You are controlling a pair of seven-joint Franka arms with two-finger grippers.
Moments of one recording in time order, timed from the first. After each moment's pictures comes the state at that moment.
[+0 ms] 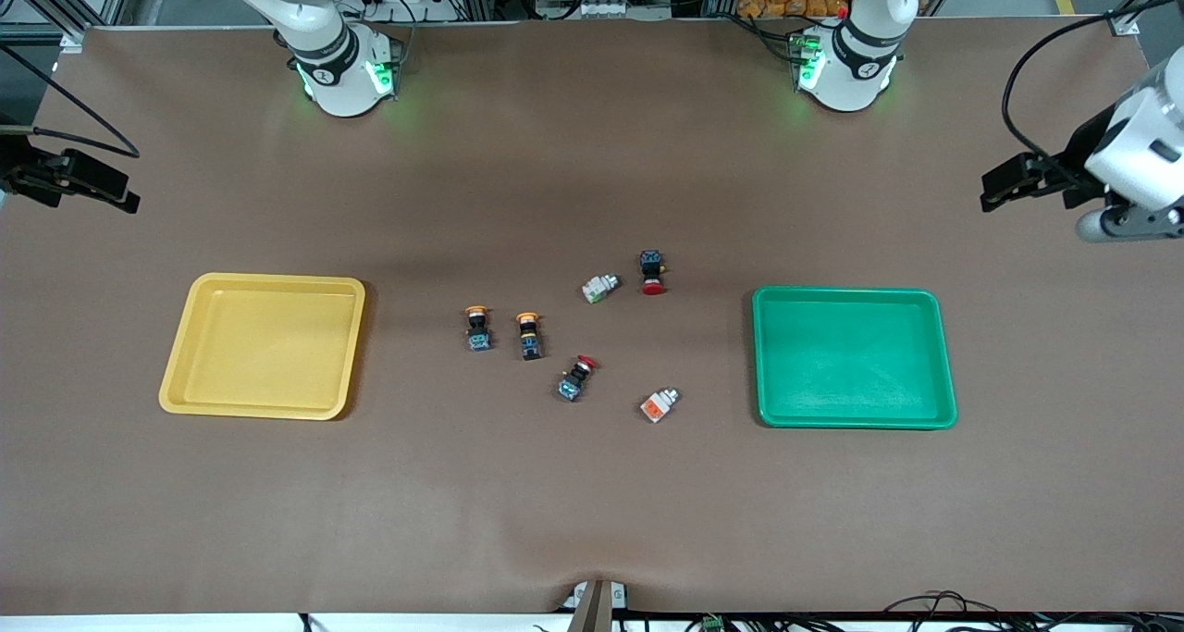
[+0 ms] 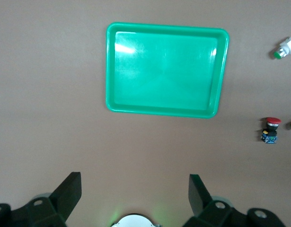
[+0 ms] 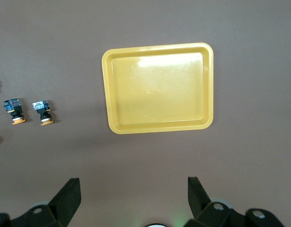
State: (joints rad) left arm 0.01 0.04 -0.10 -1.57 0.01 1.49 -0.12; right arm 0.00 0.01 -0.06 -1.54 0.03 1.46 0.05
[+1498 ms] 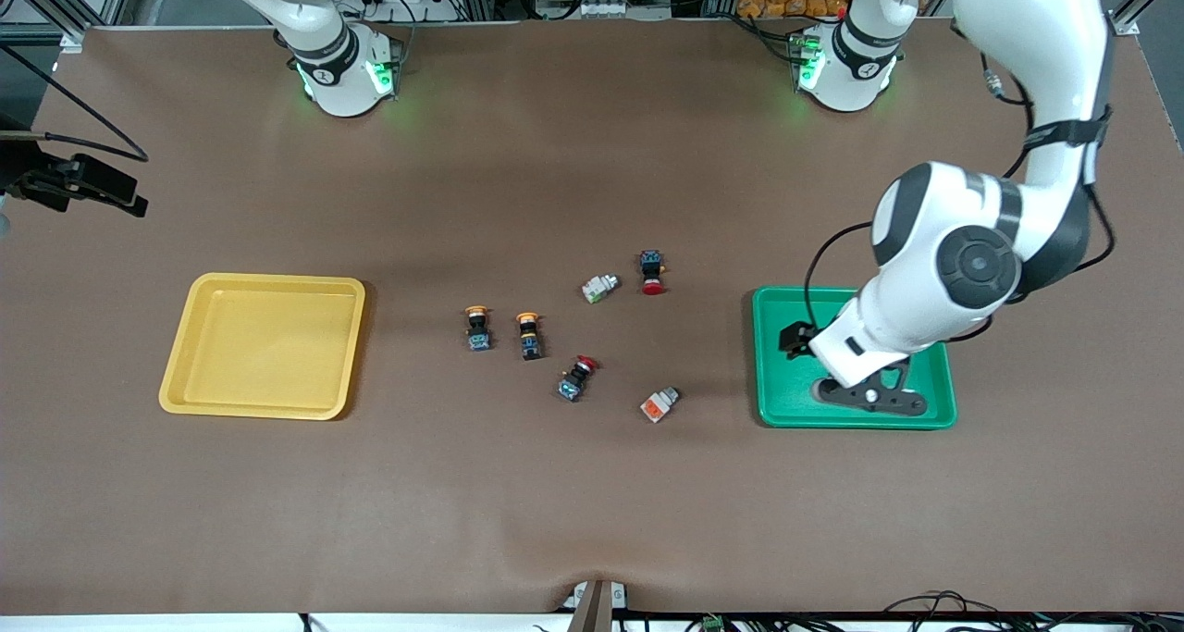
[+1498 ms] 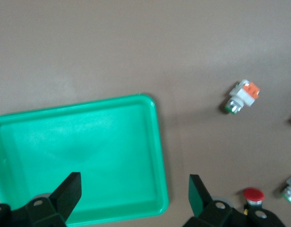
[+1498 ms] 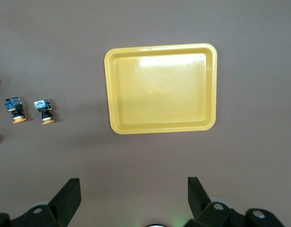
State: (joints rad) left arm -0.23 0.50 -0.11 -1.49 0.01 2.03 -0.14; right arm 0.01 0.02 -0.06 -1.53 0.03 1.47 0.05
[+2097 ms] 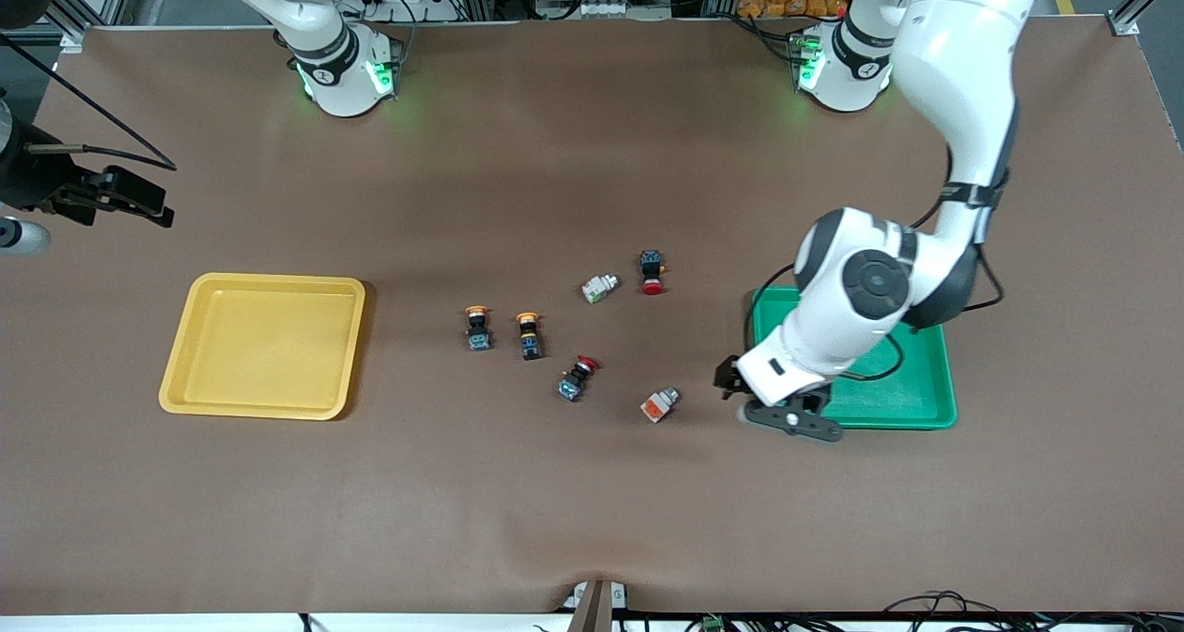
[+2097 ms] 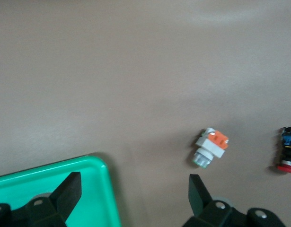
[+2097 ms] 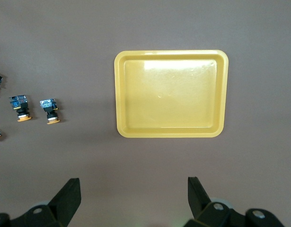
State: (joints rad) left arm -0.32 0.64 -0.11 -1.49 0.01 2.35 -0.14; right arm 0.05 0.04 -0.06 -1.53 0.03 1.49 0.04
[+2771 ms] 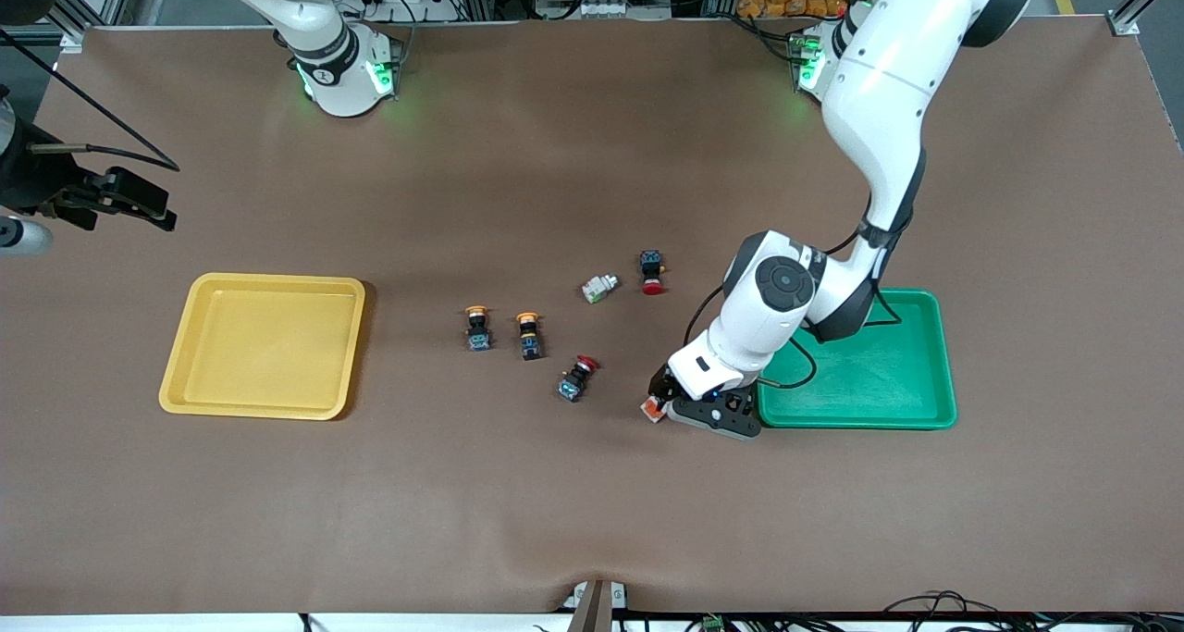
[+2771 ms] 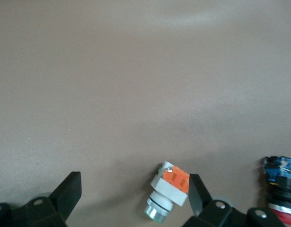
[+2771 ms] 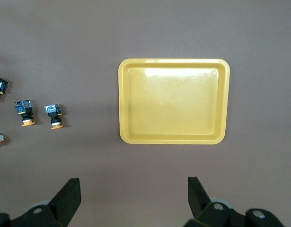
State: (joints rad) left arm -0.40 0.81 -0.11 -1.49 0.01 2.69 -0.20; right arm 0.07 0.04 -0.06 -1.52 0.03 1.52 0.04
